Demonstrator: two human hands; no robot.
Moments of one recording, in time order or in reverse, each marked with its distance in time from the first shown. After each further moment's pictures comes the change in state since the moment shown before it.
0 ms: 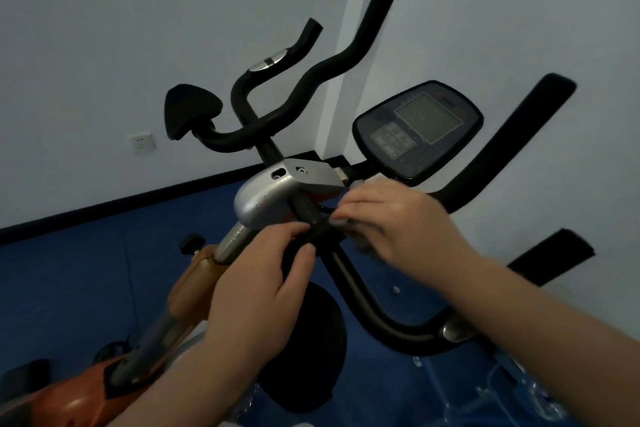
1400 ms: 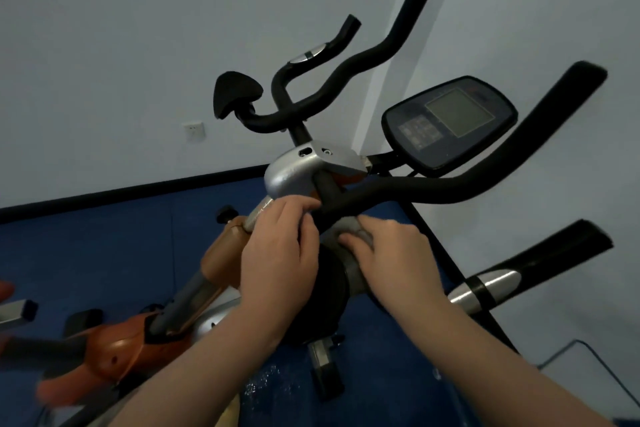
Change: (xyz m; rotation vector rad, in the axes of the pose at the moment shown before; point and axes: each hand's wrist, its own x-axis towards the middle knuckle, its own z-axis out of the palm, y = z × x) left_hand -0.014 -0.001 0.025 0.149 0.332 0.010; right_hand -0.028 -0.039 0.040 0.130 -0.006 0.439
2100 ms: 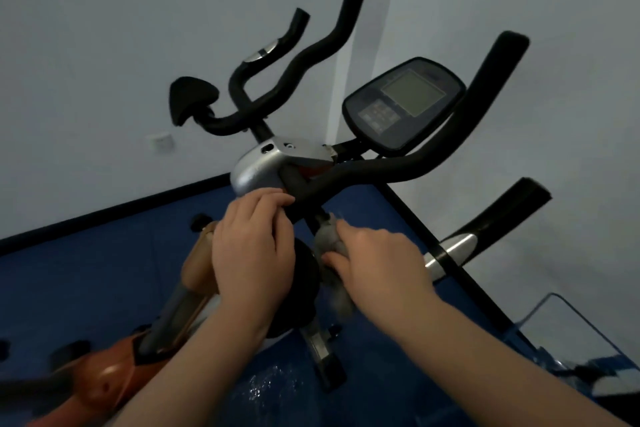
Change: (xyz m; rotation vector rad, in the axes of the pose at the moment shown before) left_hand -0.001 0.003 0.006 0.116 0.091 0.099; right_hand -0.036 0.000 -0.007 -0.214 -0.039 -0.009
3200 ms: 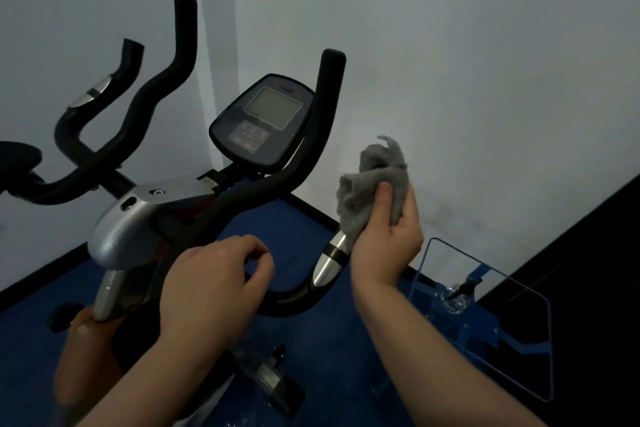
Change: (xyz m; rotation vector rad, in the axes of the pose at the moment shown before) left_hand 0.020 0.047 0.013 0.030 -0.505 0.352; right_hand -0.006 0.072 -0.003 0.947 1.311 0.755
